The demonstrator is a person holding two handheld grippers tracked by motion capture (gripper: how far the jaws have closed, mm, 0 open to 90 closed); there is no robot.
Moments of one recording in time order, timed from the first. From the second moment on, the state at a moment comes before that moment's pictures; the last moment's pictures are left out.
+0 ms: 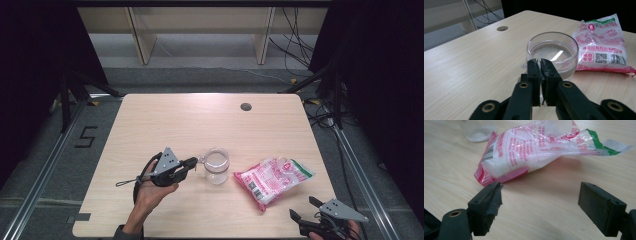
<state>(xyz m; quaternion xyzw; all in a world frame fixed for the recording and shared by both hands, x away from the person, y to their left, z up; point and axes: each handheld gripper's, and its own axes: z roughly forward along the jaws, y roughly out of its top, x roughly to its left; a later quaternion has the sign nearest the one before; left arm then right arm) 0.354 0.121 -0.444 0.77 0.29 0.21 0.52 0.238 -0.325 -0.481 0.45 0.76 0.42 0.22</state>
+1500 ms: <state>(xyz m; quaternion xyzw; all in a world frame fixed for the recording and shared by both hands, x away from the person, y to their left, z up) 0.383 0.112 -0.453 0.77 0.30 0.20 0.53 0.255 -0.293 -0.476 0.42 0.77 0.44 0.21</state>
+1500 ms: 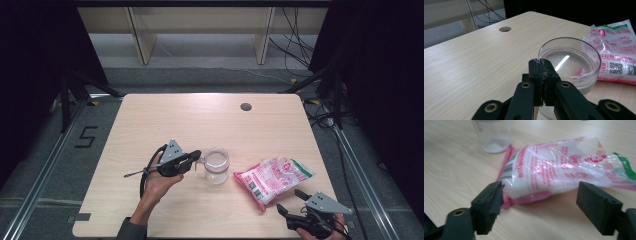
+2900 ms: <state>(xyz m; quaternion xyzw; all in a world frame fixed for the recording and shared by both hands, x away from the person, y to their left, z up) 0.383 0.115 -0.455 0.77 0.30 0.19 0.53 0.355 -0.179 -0.460 0.30 0.80 0.48 0.19</state>
